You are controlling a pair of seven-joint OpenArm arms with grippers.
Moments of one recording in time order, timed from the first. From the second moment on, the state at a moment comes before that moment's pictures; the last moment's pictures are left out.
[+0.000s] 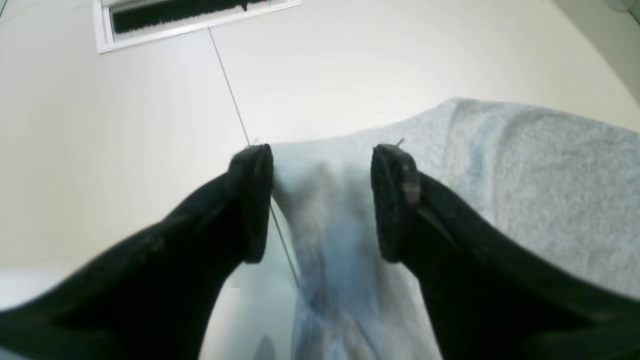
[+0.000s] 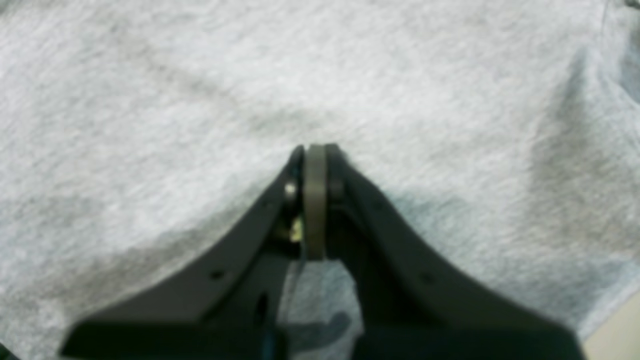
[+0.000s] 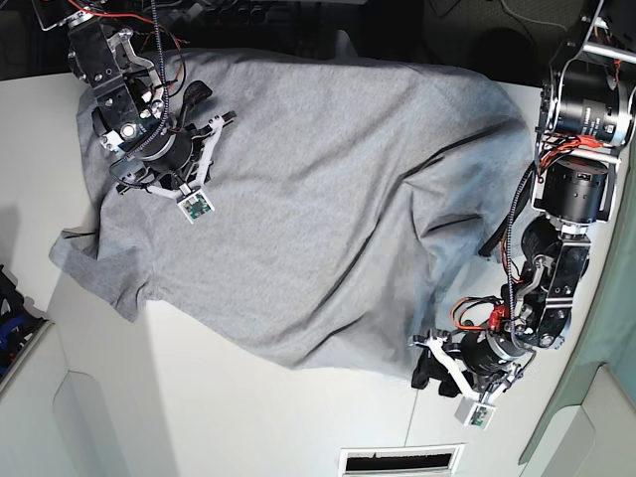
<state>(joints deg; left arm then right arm) -29.9 -18.0 11.9 55.3 -19.8 -21.7 20.0 -7.1 18.2 -21.7 85.5 1.2 8.4 -43.4</state>
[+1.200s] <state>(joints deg) -3.6 -34.3 5.5 58.3 -20.4 -17.1 28.7 1.3 15.8 -7.7 72.0 9.9 15.6 -37.5</state>
